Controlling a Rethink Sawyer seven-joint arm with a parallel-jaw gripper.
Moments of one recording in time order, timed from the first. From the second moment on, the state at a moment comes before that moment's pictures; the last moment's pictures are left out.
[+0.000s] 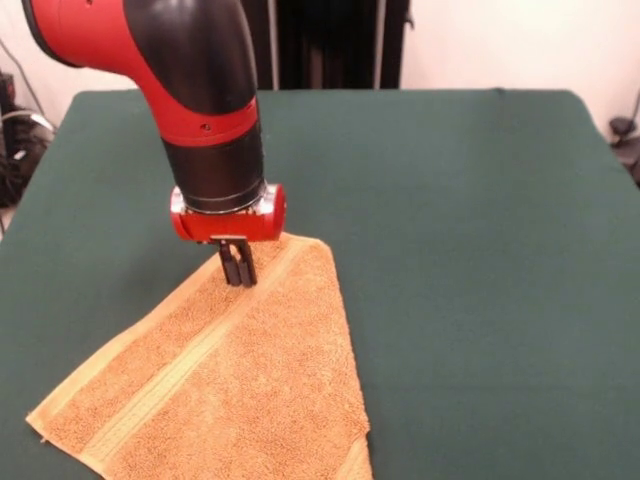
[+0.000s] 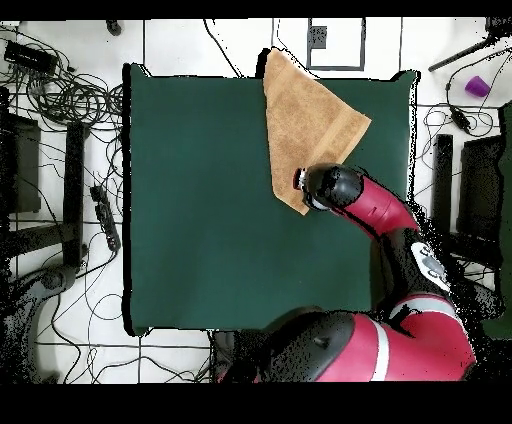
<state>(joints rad) -0.42 -0.32 0.04 1.42 0.11 0.47 1.36</state>
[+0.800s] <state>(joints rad) -0.43 -0.36 0.05 1.49 0.02 0.46 1.36</state>
